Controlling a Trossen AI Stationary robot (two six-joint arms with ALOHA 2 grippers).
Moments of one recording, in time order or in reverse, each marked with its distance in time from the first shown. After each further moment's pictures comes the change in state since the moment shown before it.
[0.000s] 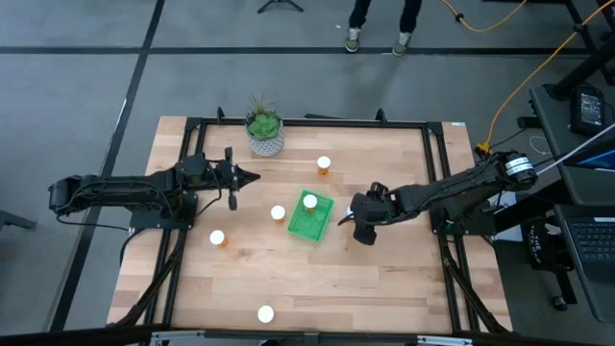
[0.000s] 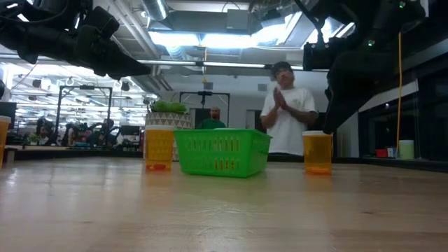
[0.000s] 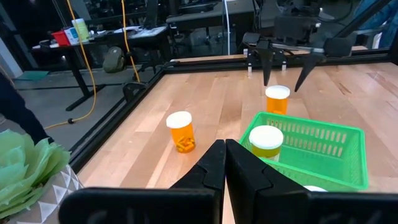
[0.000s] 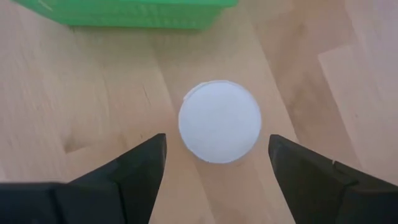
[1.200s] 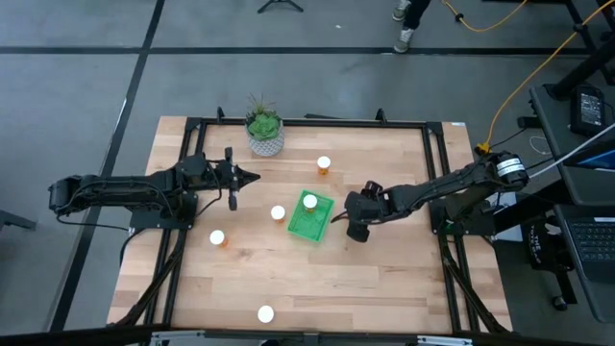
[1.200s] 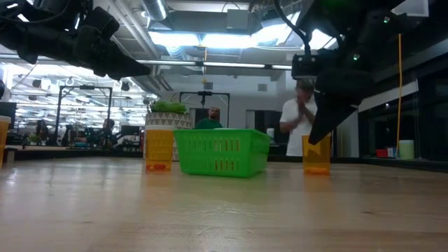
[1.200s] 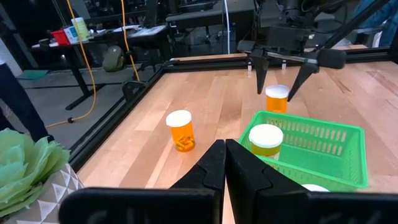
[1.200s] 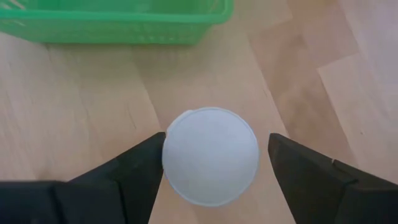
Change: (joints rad) left arm 0.000 0.000 0.000 -0.005 0.000 0.000; right arm -0.043 0.077 -0.001 0.095 0.015 -0.026
